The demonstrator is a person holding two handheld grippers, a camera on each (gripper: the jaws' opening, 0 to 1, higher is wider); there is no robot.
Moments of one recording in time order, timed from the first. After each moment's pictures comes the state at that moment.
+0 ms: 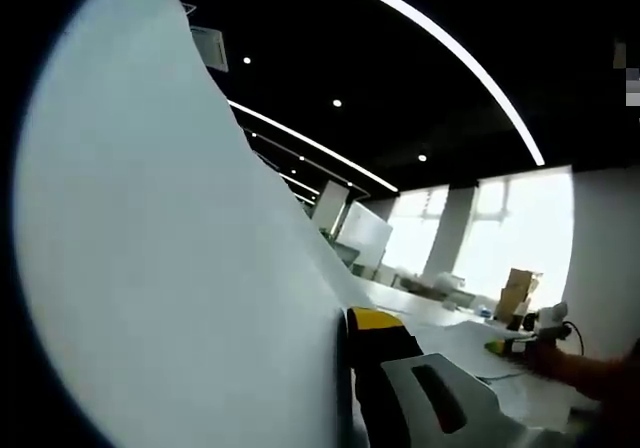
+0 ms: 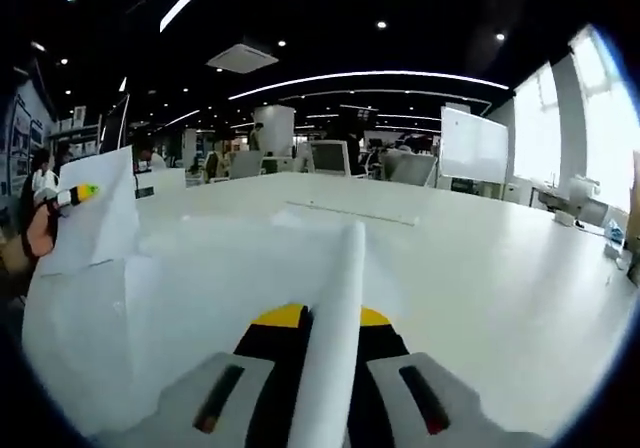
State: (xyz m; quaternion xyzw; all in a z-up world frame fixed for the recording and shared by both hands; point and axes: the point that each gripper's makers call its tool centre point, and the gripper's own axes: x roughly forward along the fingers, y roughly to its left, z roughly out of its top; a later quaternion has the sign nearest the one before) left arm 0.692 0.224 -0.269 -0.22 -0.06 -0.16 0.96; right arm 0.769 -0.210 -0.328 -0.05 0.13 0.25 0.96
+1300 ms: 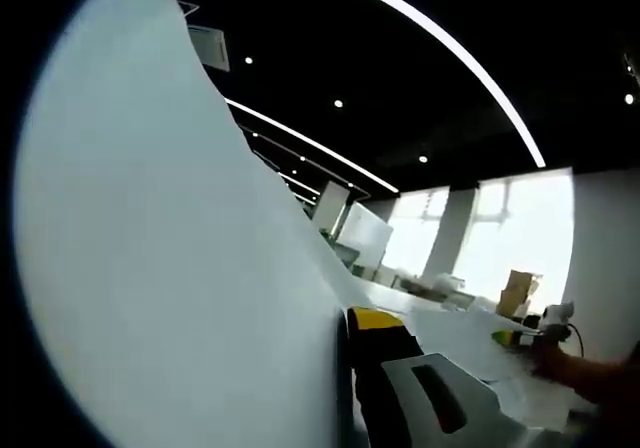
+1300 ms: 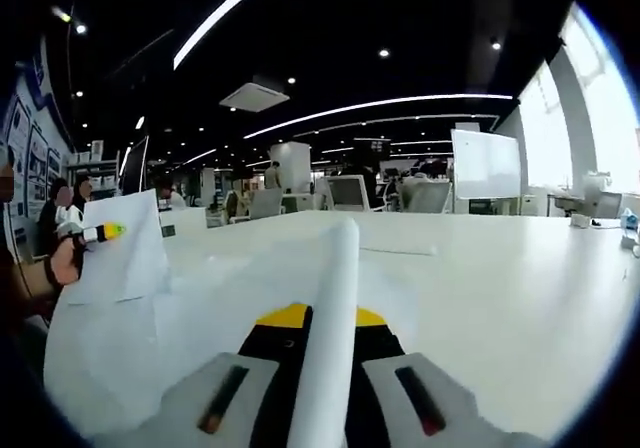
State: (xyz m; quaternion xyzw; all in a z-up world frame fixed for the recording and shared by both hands) left arm 0.691 0.224 -0.269 -0.23 -0.06 -0.16 0.96; right arm 0.752 -0.195 -0.295 0.01 0.06 0.30 0.95
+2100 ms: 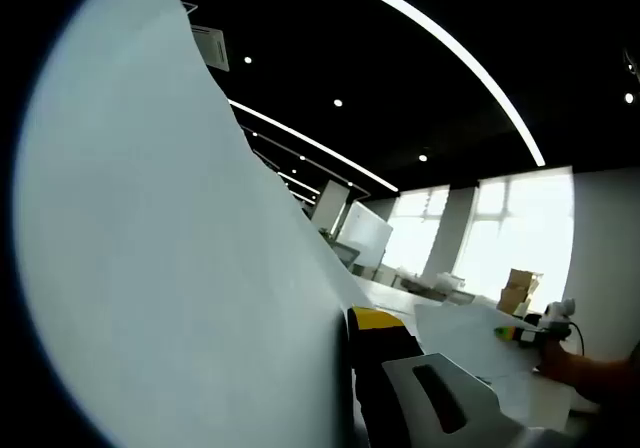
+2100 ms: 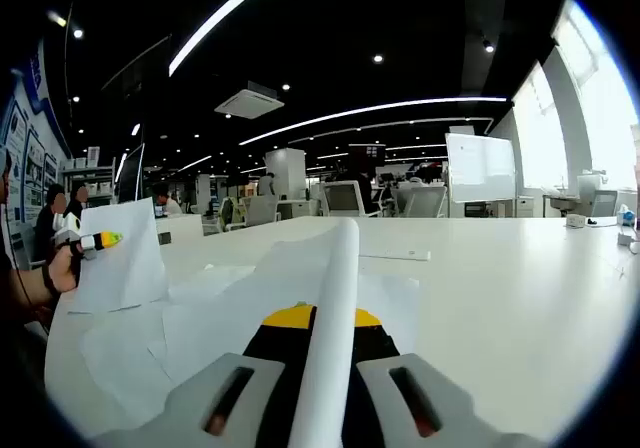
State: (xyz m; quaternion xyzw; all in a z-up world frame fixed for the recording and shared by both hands) left arm 0.688 0.215 -0.266 -0.22 -0.06 -0.16 0.96; right arm 0.754 -0.199 -0.290 0.01 0.05 0.29 0.96
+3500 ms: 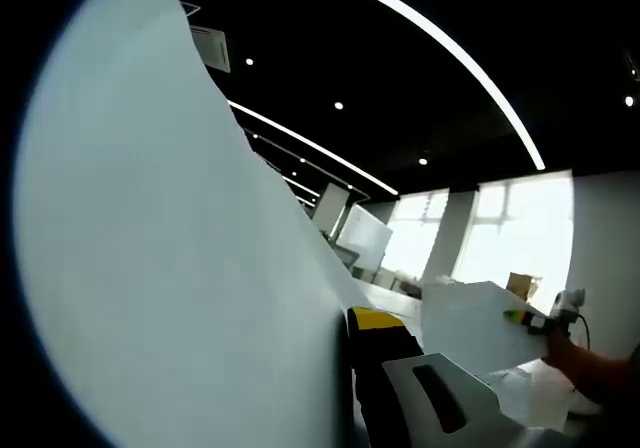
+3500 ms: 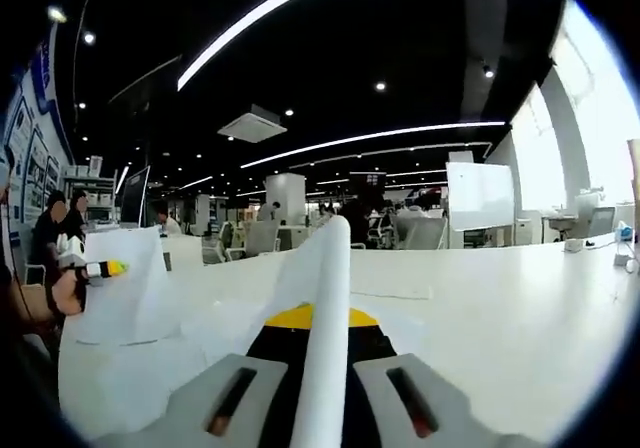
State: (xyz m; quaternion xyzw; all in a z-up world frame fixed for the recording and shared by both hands) left arm 0.688 0.219 -0.264 -0.23 -0.06 -0.16 0.96; right arm 0.743 -0.185 -0.237 0.02 -0.01 0.28 0.96
